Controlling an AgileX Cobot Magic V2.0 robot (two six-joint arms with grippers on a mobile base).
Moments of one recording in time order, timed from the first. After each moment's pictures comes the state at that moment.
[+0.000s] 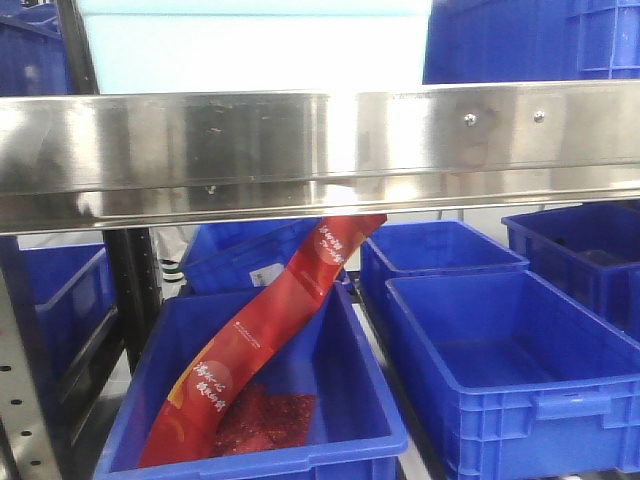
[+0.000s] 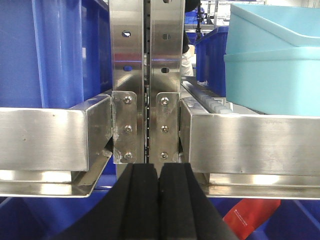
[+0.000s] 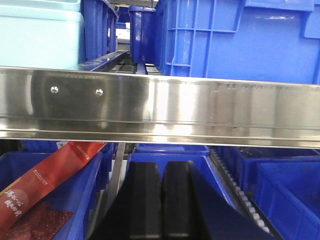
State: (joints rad) left arm 0.02 0.00 0.00 -0.01 0.04 0.02; right arm 0.08 0.00 0.00 0.15 0.12 -0.17
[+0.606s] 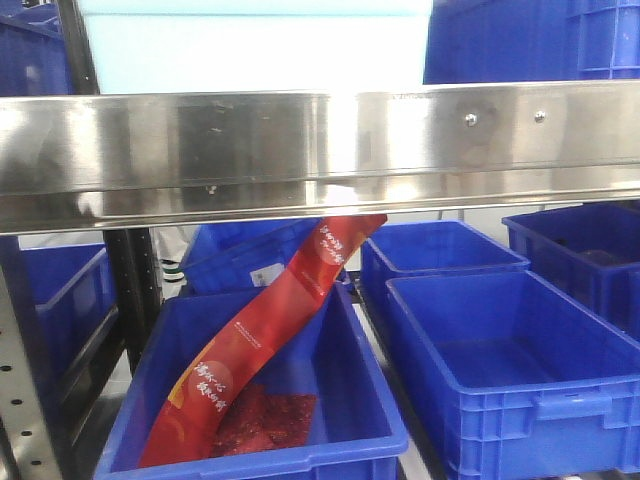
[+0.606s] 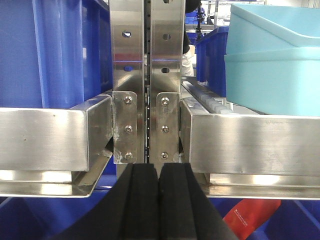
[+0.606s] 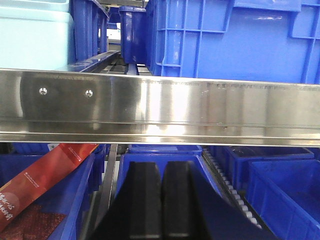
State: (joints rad) left arm 0.02 0.00 0.00 -0.01 0.04 0.02; right arm 0.06 0.00 0.00 0.15 0.12 -0.17
